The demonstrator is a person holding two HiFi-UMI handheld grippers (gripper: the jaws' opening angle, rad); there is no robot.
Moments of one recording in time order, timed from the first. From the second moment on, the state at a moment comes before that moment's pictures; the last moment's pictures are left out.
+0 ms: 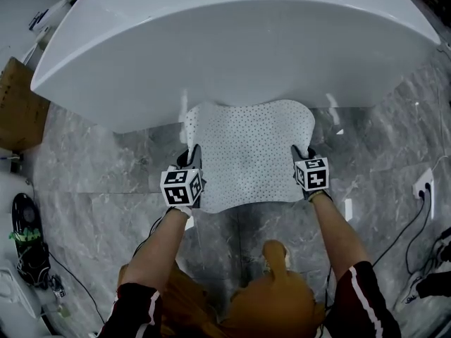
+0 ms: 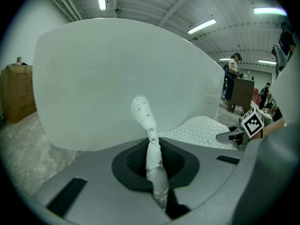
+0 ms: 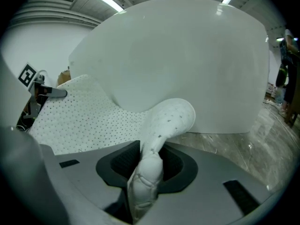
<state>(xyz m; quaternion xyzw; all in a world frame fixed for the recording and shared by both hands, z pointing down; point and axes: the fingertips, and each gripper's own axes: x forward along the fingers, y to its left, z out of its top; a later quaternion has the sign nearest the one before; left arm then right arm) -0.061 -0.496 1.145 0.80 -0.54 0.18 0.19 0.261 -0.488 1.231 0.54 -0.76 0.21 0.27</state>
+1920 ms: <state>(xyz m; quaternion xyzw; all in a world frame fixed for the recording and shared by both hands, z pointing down) -0.145 -0.499 1.173 0.74 -0.61 0.21 0.18 0.230 -0.409 1.170 0.56 -0.77 0.21 0.21</state>
